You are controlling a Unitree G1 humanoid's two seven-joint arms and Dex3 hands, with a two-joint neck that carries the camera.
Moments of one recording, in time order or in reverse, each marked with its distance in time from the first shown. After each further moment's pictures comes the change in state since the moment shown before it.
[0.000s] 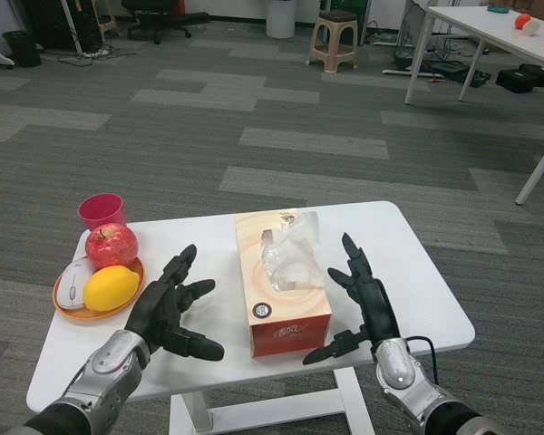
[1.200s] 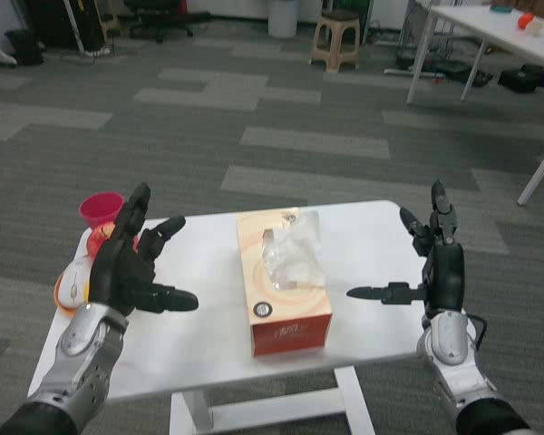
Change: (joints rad) left arm 0.105 0.006 0.279 -0.369 -0.007 -0.033 0.001; right arm 0.093 -0.052 -0.406 -0.285 0.001 -0.039 0.032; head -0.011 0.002
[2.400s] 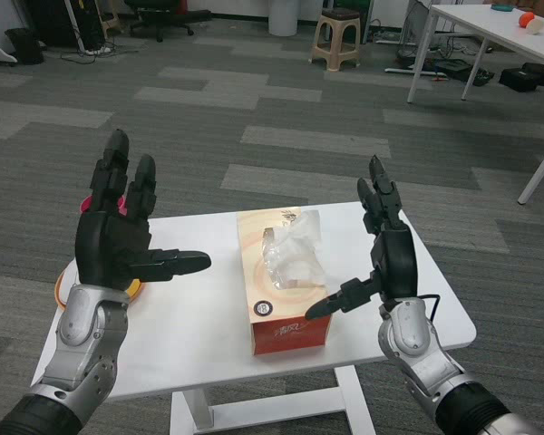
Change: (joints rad) left arm 0.013 0.004 -0.016 -0.201 0.053 -0.169 0.119; right arm -0.040 -0.025 0.239 -0.183 0.001 0.010 -0.060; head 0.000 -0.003
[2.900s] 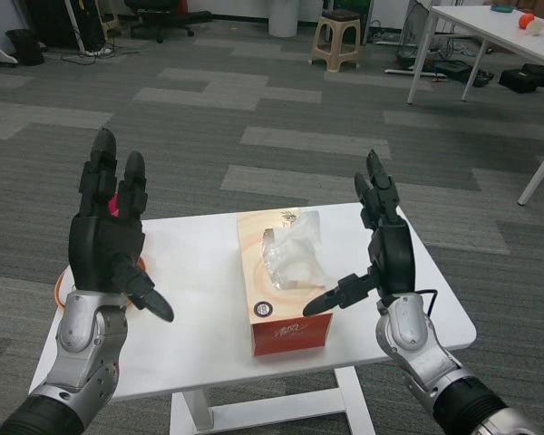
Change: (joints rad) left arm -0.012 0.000 -0.025 0.064 0.006 -0.130 0.025; right arm -0.022 0.002 0.004 0.000 0.000 0.000 0.001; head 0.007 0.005
